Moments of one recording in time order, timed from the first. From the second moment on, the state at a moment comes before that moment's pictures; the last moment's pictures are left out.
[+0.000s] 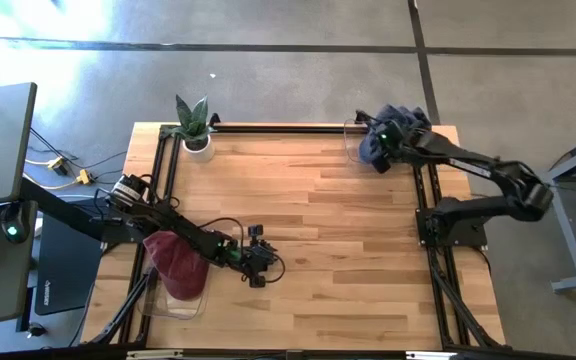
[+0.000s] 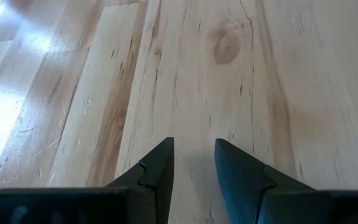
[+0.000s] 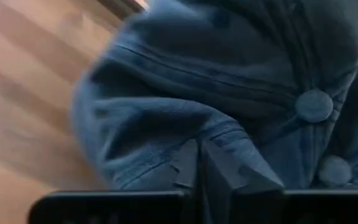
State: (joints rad) left arm -0.42 1.81 0.77 0.24 -0.47 -0.24; right arm -0.71 1.18 0.80 -0.71 0.52 0.09
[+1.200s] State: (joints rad) left arm -0.43 1.81 0.77 0.24 -0.46 -0.24; right arm -0.63 1.07 0.90 -0.94 0.42 0.21
